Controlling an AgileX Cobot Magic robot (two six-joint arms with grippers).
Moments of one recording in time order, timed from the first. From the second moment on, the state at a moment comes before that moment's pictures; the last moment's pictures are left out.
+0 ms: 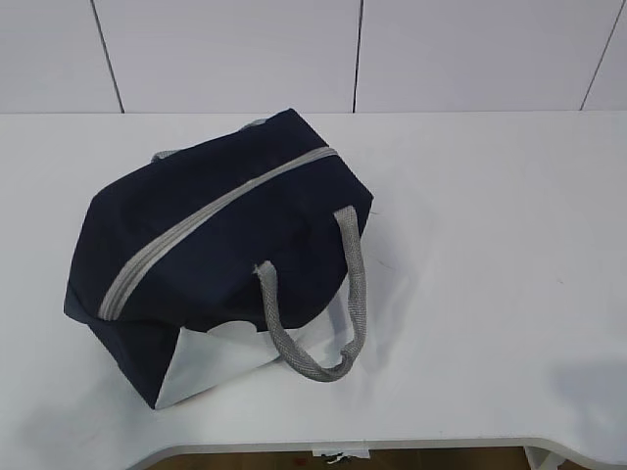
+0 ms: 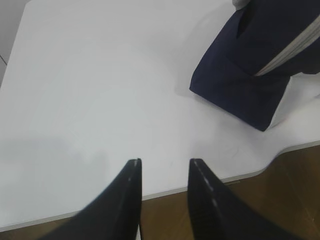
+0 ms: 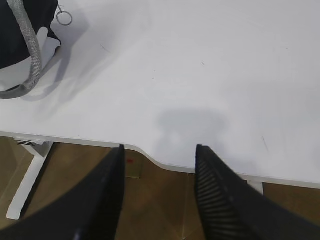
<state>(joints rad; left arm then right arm) -0.06 0.01 -0.53 -0.08 1.12 0.11 0.12 -0.02 -0.50 0.04 1.14 0.01</state>
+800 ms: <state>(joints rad) -0.06 0.01 -0.53 -0.09 1.12 0.11 0.12 -0.02 -0.50 0.04 1.14 0.01</state>
